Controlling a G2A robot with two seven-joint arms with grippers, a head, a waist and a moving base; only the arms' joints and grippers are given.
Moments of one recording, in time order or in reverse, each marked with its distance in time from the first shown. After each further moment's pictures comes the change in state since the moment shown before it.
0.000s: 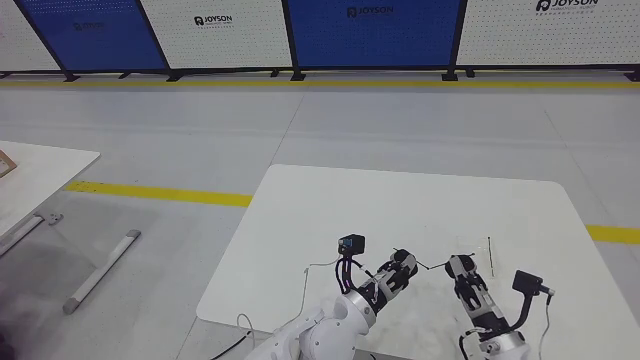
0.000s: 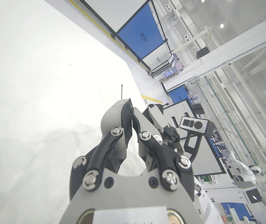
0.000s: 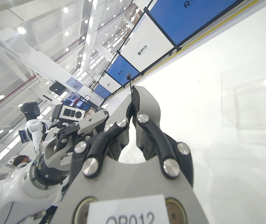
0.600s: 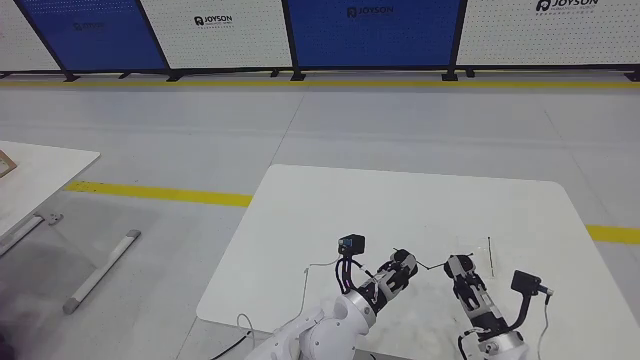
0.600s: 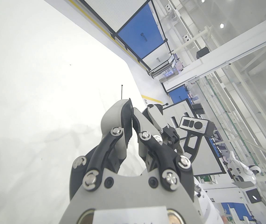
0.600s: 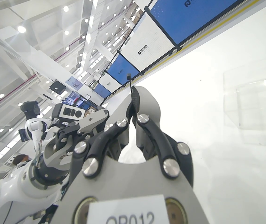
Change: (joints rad) left arm 0.000 0.000 0.000 0.000 0.000 0.000 0.000; right arm 0.002 0.009 -0.010 0.000 0.003 0.001 -0.013
